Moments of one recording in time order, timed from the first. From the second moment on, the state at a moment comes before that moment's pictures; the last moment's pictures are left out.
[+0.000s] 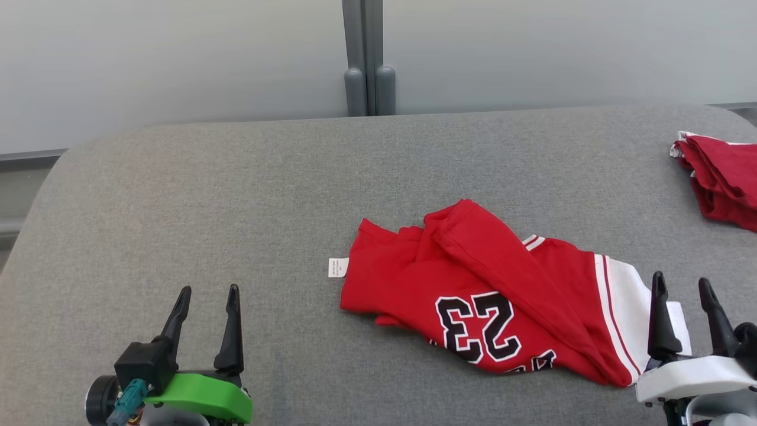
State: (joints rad) left arm -0.05 0.05 -0.04 0.28 -0.20 -0.13 -0.26; right arm 0.04 -0.07 -0.18 0.18 0.25 0.13 -0.26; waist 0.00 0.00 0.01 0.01
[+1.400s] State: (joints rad) left arm -0.64 0.08 -0.58 0.73 -0.31 -0.13 -0.22; right arm -0.02 -0.05 -0.06 0.14 0.25 0.13 -0.26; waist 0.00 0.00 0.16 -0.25
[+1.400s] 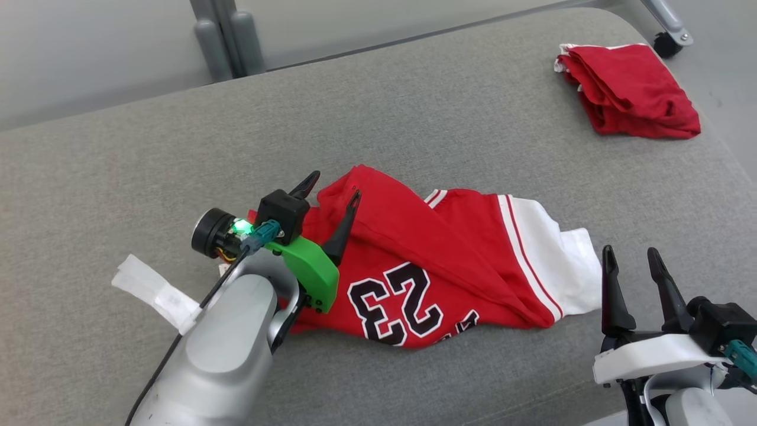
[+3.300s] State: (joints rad) left arm 0.07 0.24 -0.56 0.33 -0.60 0.10 -0.25; right arm 0.06 -0.05 -0.09 0.19 0.24 0.13 -0.26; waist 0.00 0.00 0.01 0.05
